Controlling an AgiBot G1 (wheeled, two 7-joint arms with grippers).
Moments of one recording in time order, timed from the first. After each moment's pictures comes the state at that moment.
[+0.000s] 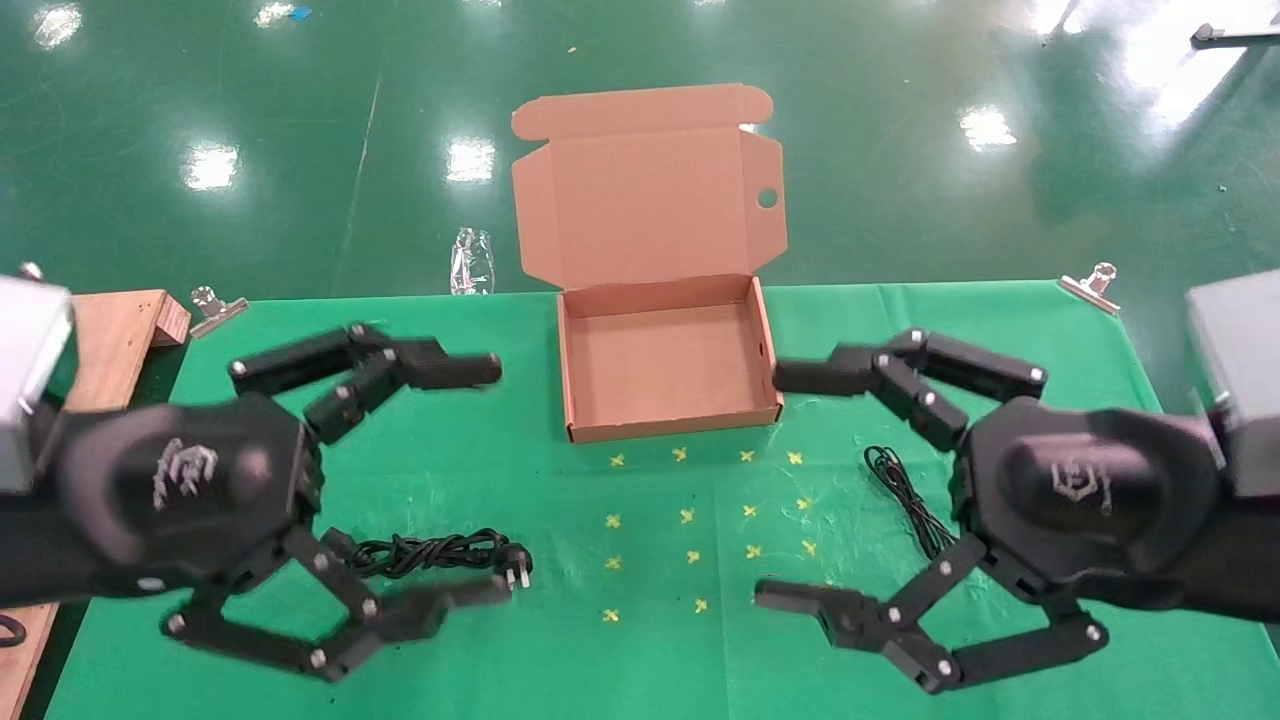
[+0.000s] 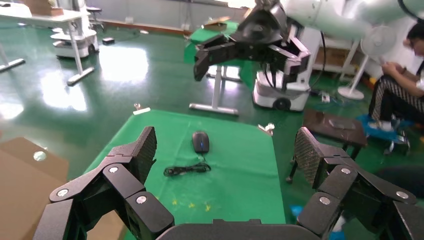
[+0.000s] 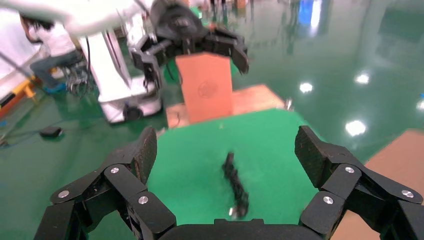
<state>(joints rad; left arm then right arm) -1.09 0.60 0.34 -1.32 0.92 1.46 -0.18 1.07 -0.58 -0.31 1.30 -0.81 -1.47 0.21</state>
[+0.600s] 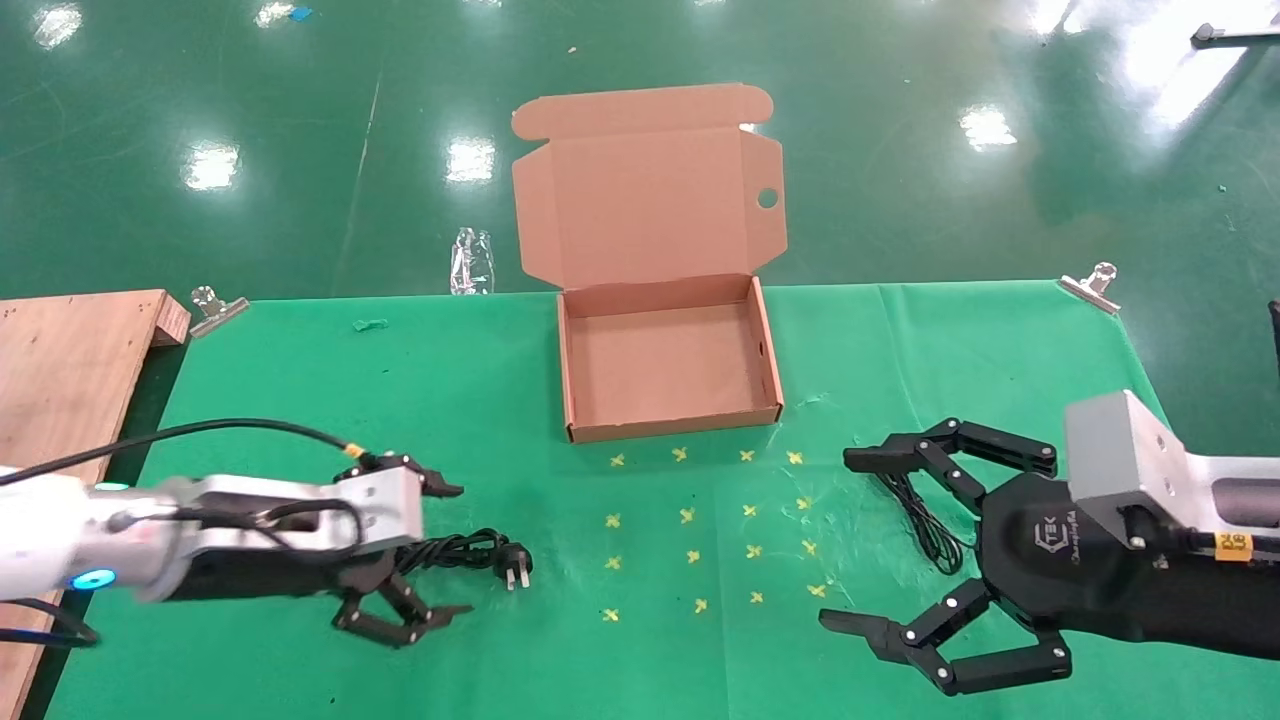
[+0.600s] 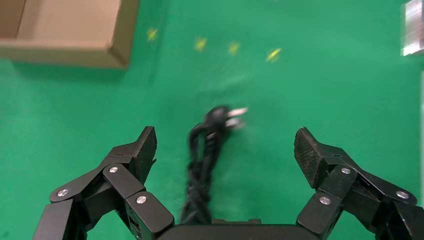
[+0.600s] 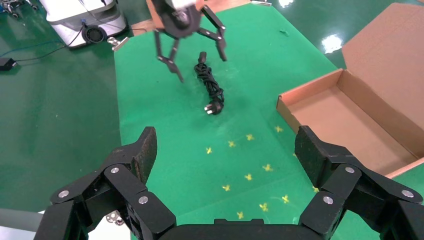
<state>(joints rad) -1.17 0.73 0.58 -1.35 1.65 1.26 -0.29 1.04 -0.50 -0.34 1.35 -0.95 -1.40 0.24</state>
